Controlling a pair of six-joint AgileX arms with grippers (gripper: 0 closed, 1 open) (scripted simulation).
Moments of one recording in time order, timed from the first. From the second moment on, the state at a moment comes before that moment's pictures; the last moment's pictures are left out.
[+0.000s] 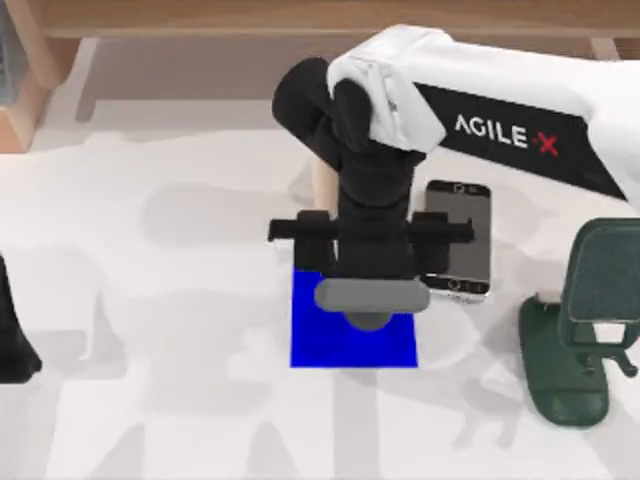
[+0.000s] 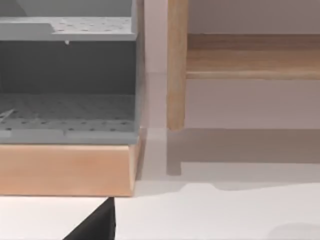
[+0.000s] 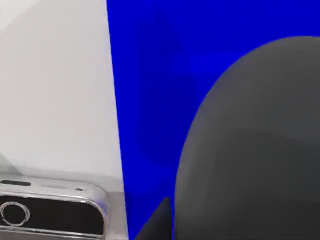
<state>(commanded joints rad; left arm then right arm) 0.00 0.00 0.00 0.00 0.00 0.00 0.70 2.28 1.87 -1.14 0.03 -2.39</state>
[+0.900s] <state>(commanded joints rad) 0.00 0.00 0.00 0.00 0.00 0.00 0.72 2.33 1.87 -1.09 0.02 -2.39</state>
